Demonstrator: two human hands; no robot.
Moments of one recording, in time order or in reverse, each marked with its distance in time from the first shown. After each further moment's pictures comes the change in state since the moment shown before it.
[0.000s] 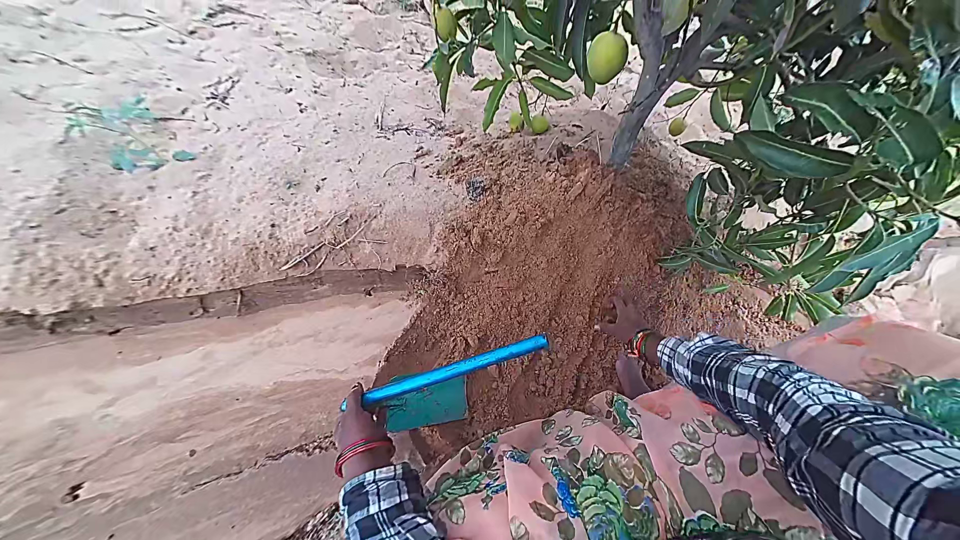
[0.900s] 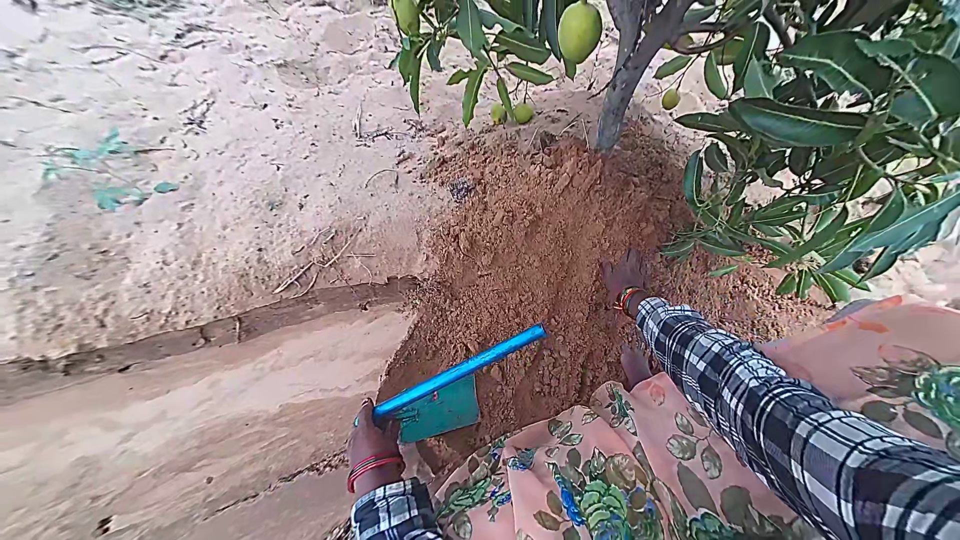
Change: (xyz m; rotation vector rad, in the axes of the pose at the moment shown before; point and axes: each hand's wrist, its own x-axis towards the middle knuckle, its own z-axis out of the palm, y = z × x) left_hand 0.003 -0.008 0.003 0.145 -0.031 -0.012; right_hand 0.056 -0.024 -0.018 0.090 0.615 0.058
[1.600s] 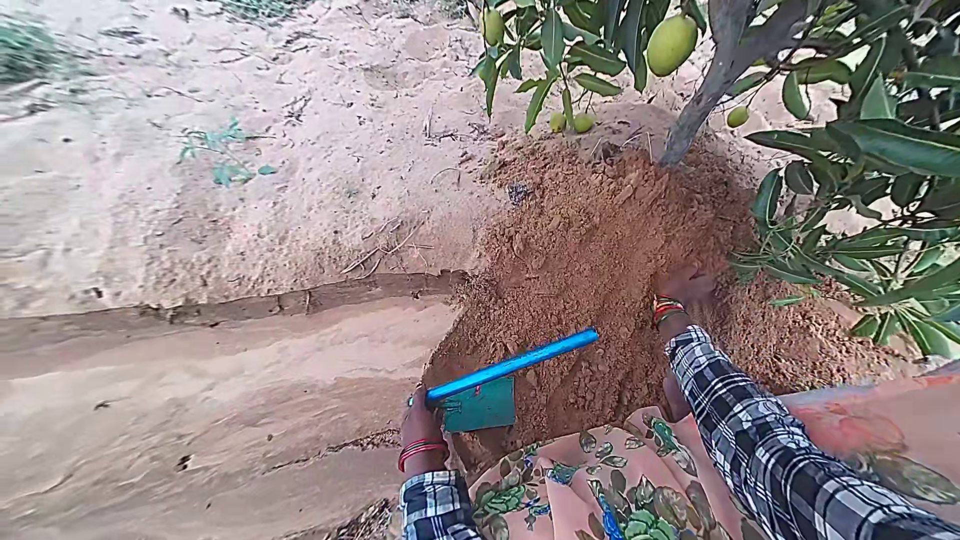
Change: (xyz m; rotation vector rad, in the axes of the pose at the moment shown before) left_hand -0.001 0.001 0.011 -0.065 -0.021 -0.045; right_hand 0.030 -0.027 0.024 0.597 0.428 0.569
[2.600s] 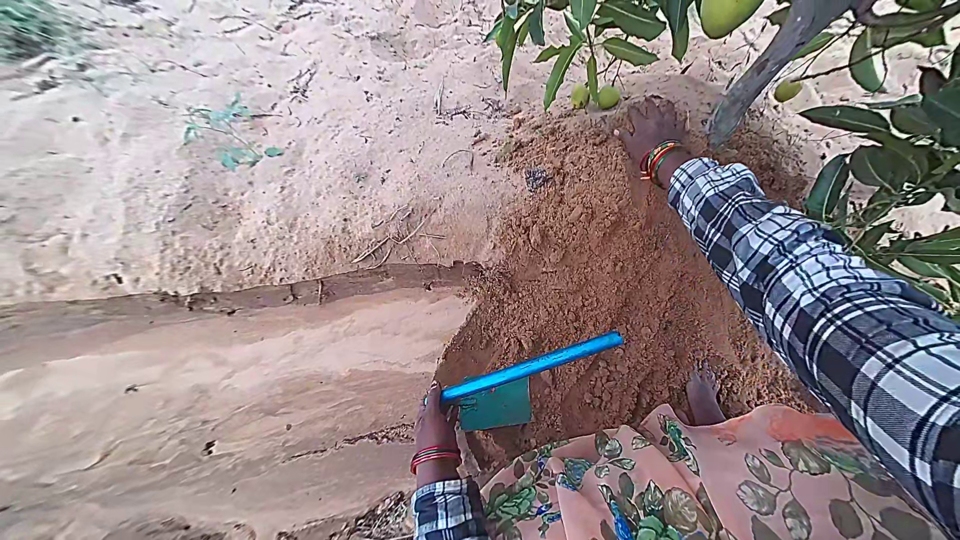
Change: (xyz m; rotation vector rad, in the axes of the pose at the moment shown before) left_hand -0.011 0.006 -0.002 -0.014 -0.005 -0.039; right_hand 0.039 -0.241 0.140 -0.716 -0.582 -1.004
